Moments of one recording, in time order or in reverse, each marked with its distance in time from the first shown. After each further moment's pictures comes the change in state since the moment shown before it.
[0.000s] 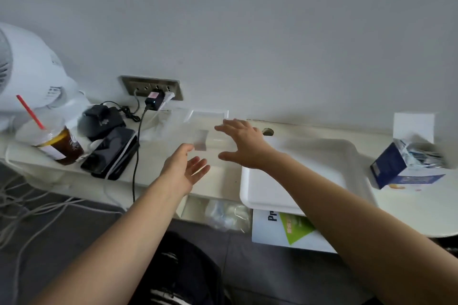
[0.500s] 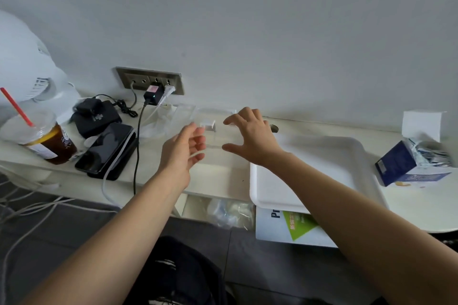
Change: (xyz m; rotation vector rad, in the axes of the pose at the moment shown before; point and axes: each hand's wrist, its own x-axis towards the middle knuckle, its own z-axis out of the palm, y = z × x) left_hand 0.015 0.021 -0.005 0.191 -0.069 0.279; right_hand 0.019 0.001 0.018 -0.053 0.232 0.039
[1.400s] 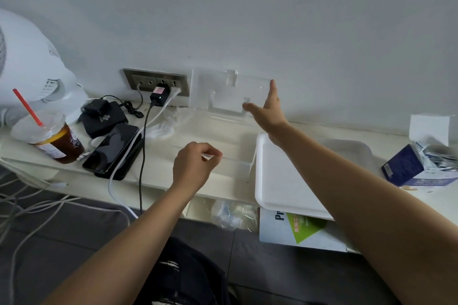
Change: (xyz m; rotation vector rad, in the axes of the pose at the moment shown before) left_hand 0.005 -0.025 -0.011 0.981 -0.076 0.505; right_hand 0.042 0.012 -0.023 0.871 0.107 0.531
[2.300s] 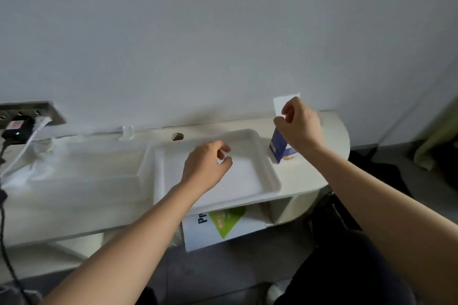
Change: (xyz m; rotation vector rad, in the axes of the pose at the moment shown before) left_hand -0.021 0.155 0.151 0.079 -0.330 0.452; right_hand -0.107 0.065 -0.259 -0.624 0.609 0.000
